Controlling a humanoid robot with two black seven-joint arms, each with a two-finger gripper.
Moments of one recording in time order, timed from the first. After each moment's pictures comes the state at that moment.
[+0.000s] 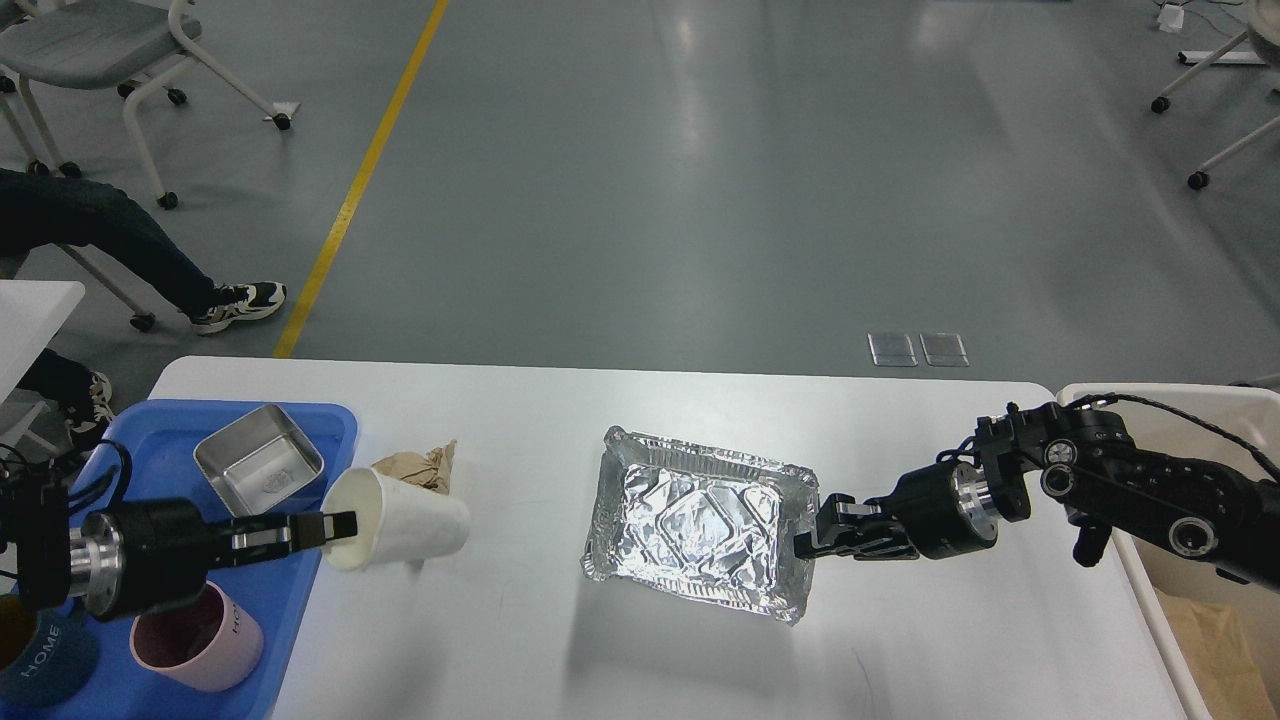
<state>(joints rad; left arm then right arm) -0.67 1.16 -0.23 -1.76 1.09 -0.24 -0.11 0.86 -0.56 0.15 1.14 -0.96 0.70 0.18</state>
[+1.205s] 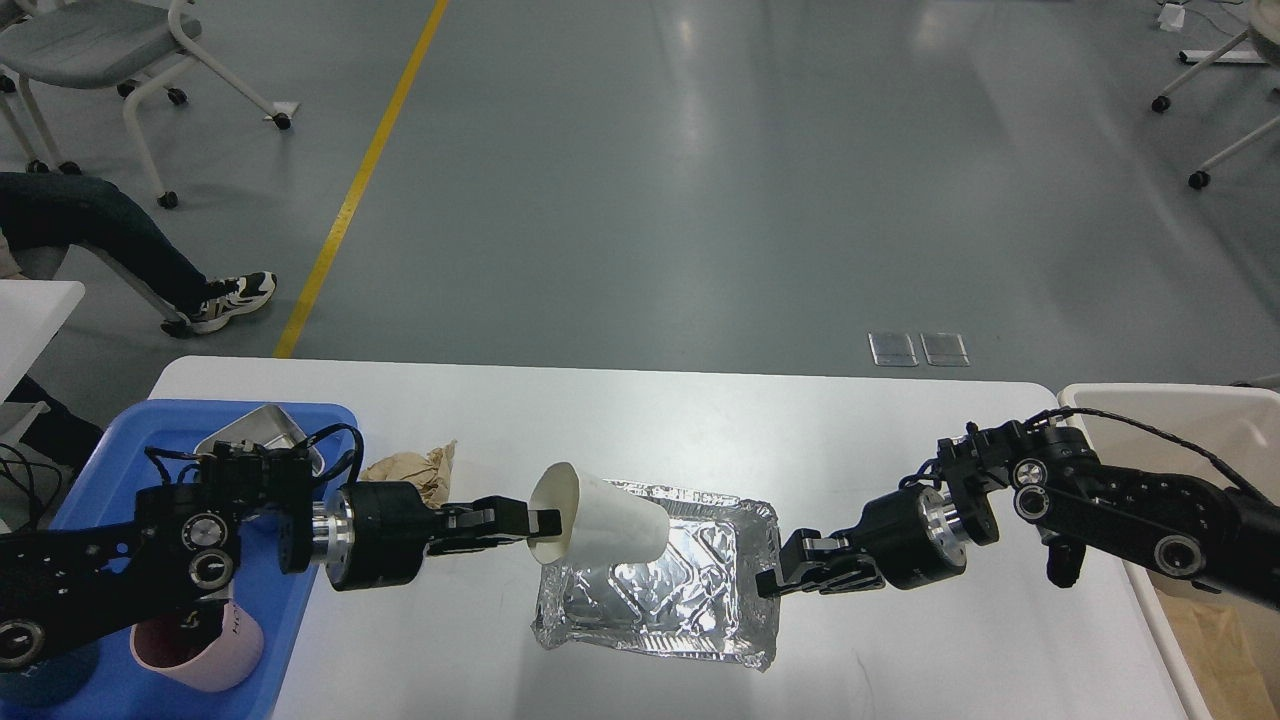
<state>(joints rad) -0.74 0.67 -0.21 -1.55 0.99 -0.33 -0.11 0.87 -0.56 0.12 1.26 -0.97 0.70 0.18</state>
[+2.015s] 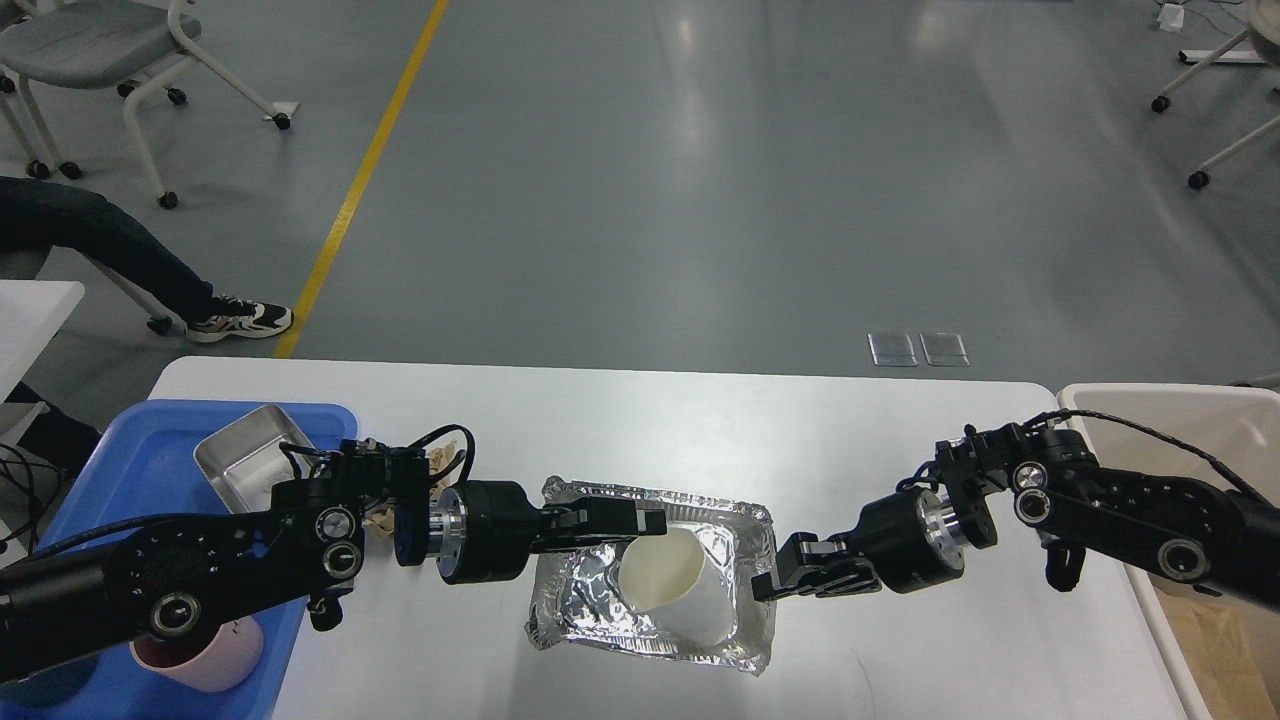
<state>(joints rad) -0.82 0.45 -0.15 -1.42 0.97 -0.28 -0.09 0.86 -0.56 0.12 1.29 -0.96 0.69 0.18</state>
